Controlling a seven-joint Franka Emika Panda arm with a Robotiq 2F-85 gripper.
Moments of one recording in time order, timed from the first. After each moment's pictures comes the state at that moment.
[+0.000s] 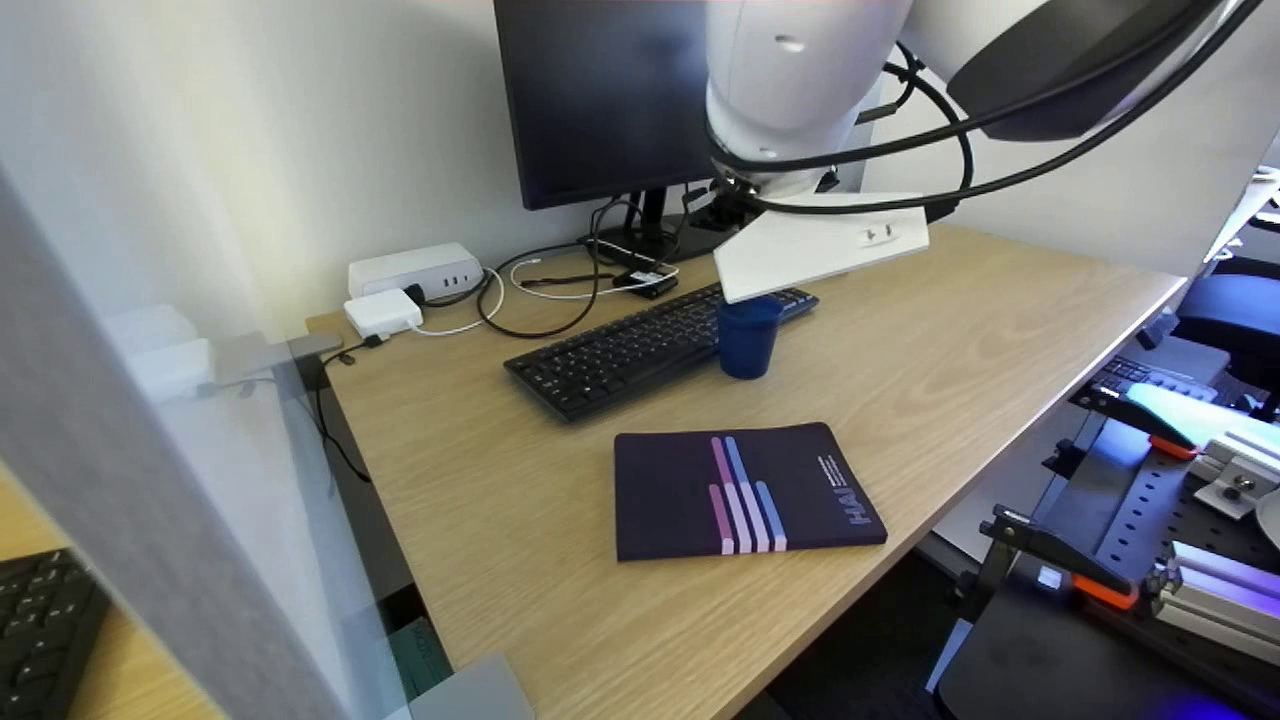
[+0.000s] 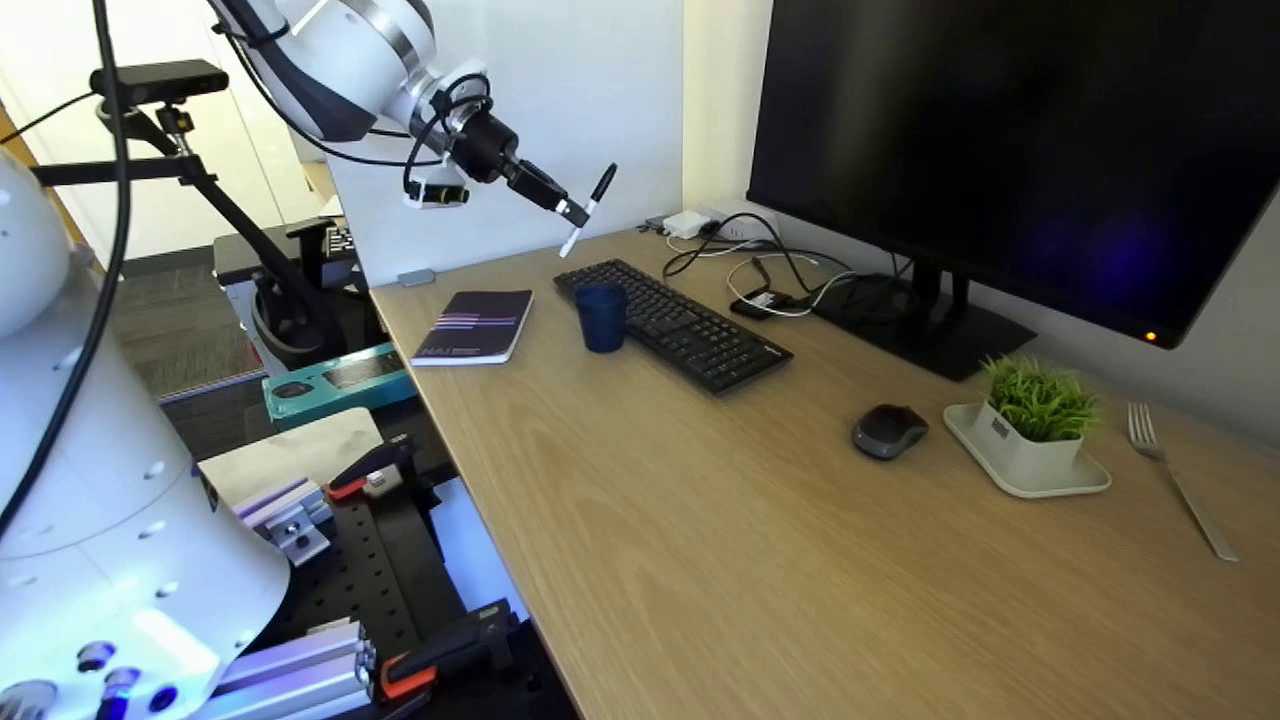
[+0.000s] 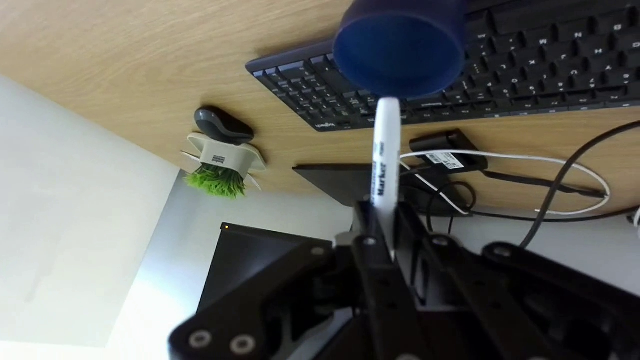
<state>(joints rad) 0.37 0.10 0.34 -2.36 -1.20 2.04 2.02</state>
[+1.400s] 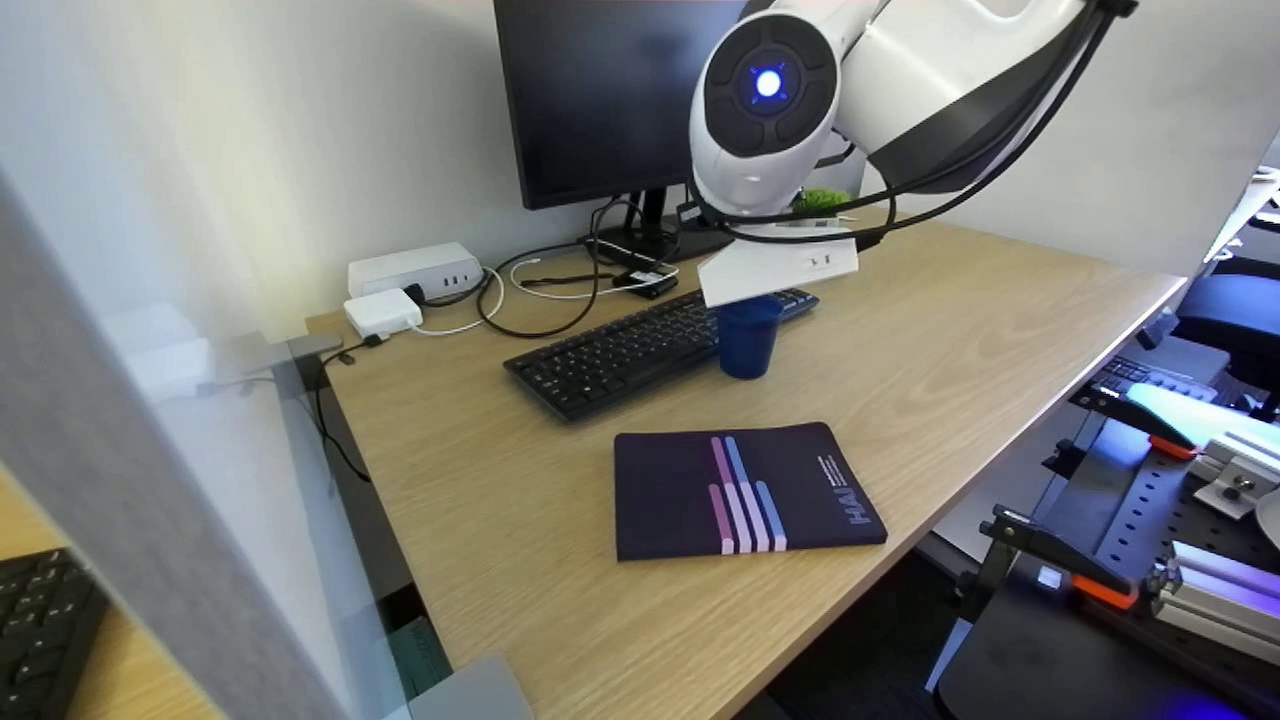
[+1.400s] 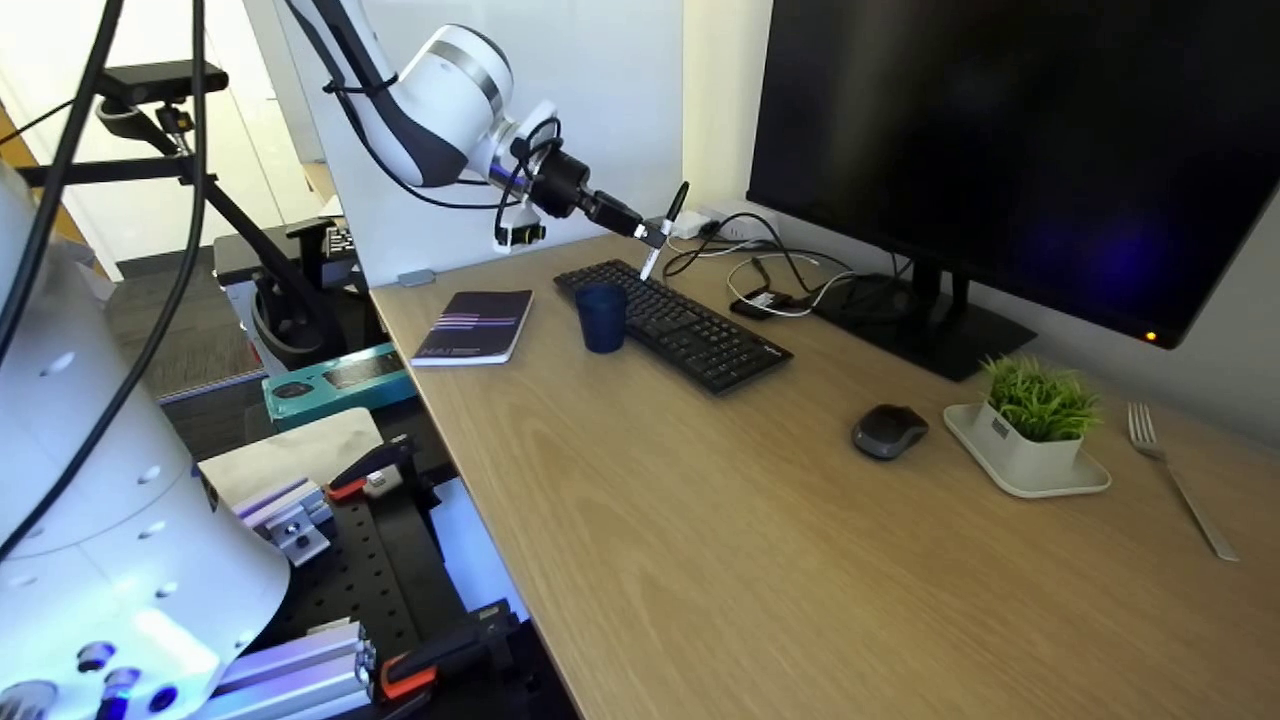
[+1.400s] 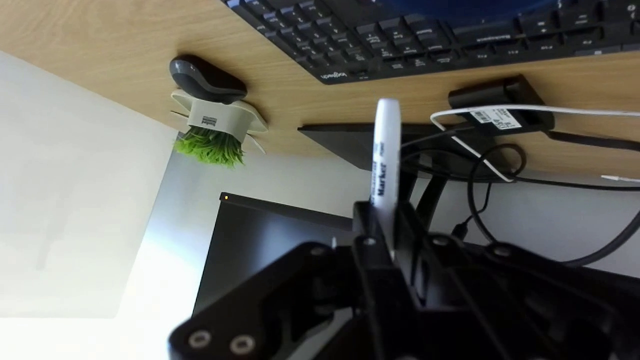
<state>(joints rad) 0.30 0.27 0.24 -2.28 -1.49 2.04 2.16</state>
